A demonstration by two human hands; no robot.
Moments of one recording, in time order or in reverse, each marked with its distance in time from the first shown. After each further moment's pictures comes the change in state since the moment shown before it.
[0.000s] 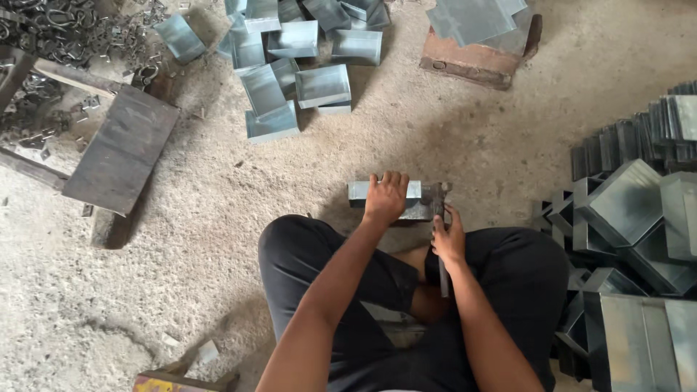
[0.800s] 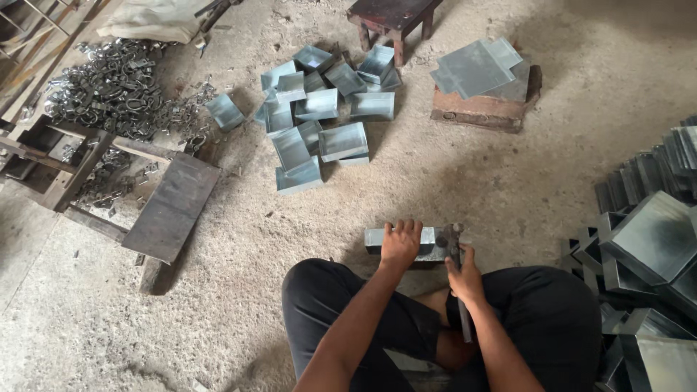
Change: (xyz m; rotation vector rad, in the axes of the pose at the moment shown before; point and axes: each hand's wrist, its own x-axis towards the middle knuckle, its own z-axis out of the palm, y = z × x) left_hand -0.015 0.004 0.012 0.044 0.055 0.029; right_hand -0.011 -0.019 -0.002 -0.319 -0.021 -0.047
